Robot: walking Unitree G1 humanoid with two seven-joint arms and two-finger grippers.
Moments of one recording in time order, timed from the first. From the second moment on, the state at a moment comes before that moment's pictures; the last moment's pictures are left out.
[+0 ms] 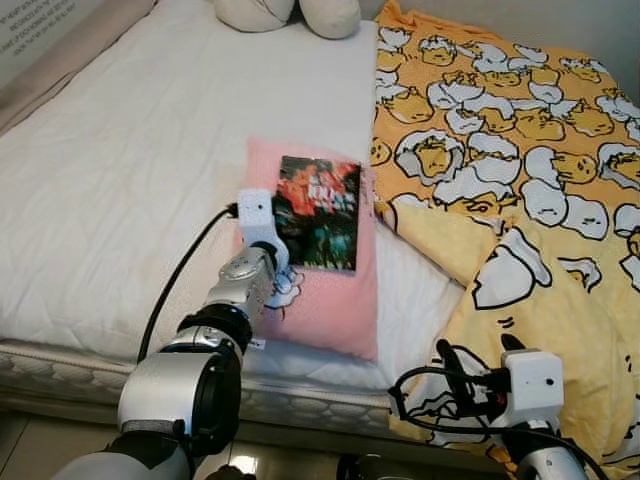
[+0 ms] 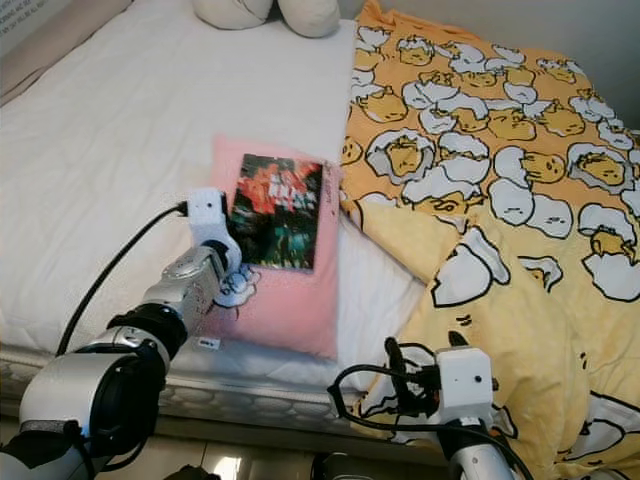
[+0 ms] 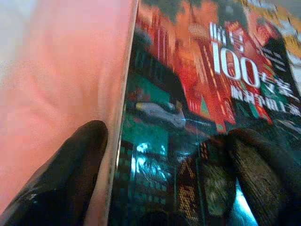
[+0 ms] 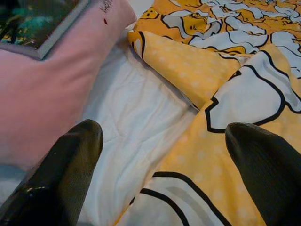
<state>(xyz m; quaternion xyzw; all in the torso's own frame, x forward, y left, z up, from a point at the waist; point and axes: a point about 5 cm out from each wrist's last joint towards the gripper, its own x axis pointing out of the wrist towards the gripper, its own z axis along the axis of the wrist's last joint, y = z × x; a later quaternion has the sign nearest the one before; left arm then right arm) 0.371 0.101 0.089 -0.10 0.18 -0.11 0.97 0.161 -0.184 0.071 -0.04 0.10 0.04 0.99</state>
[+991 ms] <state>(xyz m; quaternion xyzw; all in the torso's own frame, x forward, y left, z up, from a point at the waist) 0.361 0.098 0.076 -0.15 0.19 -0.15 0.96 0.192 -0.183 0.061 -0.04 0.09 0.04 0.99</state>
